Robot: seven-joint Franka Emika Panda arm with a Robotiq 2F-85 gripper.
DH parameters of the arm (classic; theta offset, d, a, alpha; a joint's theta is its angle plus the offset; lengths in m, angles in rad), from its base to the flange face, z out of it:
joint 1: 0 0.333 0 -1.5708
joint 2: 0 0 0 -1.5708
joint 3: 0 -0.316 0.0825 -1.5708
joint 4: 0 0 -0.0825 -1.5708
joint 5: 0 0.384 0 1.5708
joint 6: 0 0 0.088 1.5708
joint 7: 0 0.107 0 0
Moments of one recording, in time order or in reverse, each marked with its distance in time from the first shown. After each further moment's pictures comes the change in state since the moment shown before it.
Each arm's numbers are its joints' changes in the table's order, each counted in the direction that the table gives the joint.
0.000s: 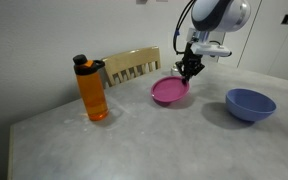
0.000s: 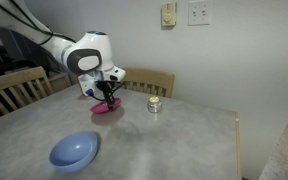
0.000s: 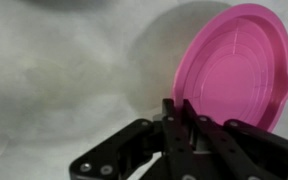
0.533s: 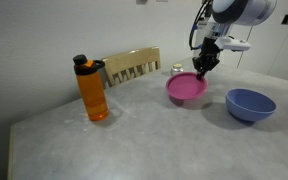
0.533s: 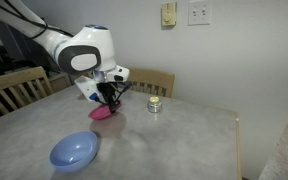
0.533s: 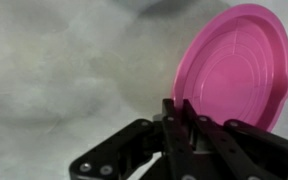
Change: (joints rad) arm -0.103 -0.123 -0.018 -0.157 0.007 0.035 -0.248
